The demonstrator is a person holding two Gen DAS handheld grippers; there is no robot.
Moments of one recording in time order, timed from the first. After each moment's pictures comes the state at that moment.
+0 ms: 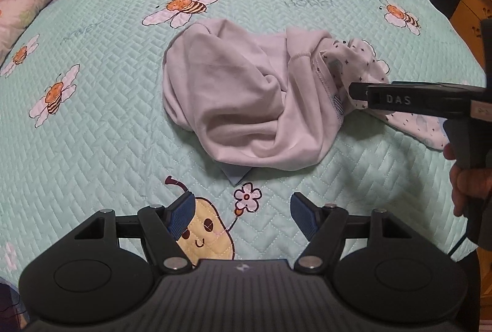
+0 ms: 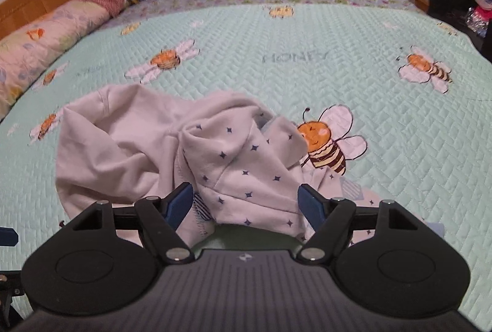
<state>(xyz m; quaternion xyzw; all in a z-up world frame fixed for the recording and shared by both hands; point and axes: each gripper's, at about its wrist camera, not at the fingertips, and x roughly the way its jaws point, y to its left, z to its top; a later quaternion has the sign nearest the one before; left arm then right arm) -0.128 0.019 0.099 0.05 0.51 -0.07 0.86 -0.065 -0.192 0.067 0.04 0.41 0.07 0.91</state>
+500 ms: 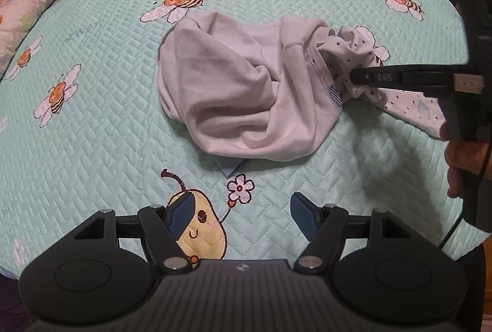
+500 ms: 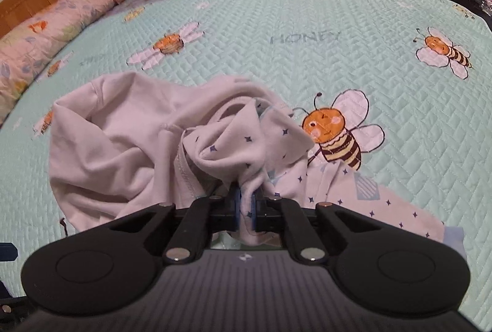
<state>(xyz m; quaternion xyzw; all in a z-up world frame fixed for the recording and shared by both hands) -0.131 -0.002 0.101 0.07 0.52 -0.05 0.85 -0.052 -0.201 0.057 0.07 0.42 0.10 0.90</state>
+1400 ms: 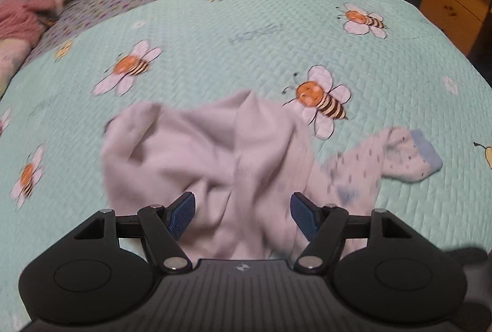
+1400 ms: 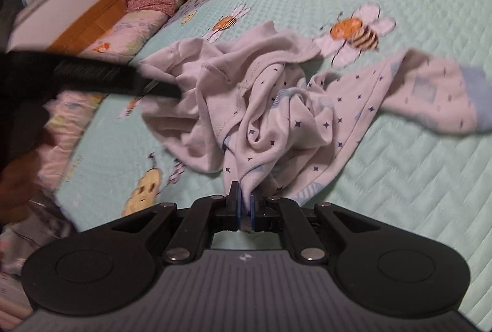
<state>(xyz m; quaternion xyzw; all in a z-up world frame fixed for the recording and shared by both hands) -0.076 -0.076 0.106 0.13 0.46 -0.12 0.87 -0.172 -0.237 0.023 0.22 0.43 0.22 0.85</state>
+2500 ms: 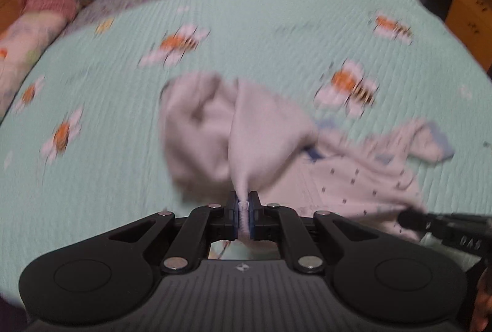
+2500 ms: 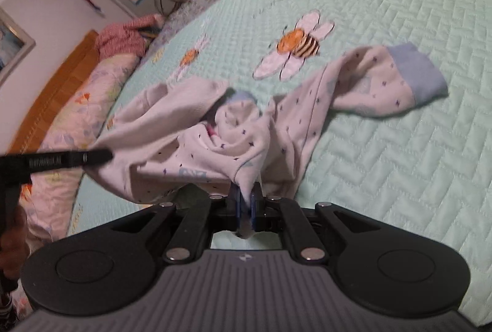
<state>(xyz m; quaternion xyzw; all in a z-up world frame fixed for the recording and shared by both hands) -0.134 -0.019 0.122 0.09 0.47 -0.05 0.88 -0.183 -0.269 0.021 0.29 0.41 0.15 0.85</state>
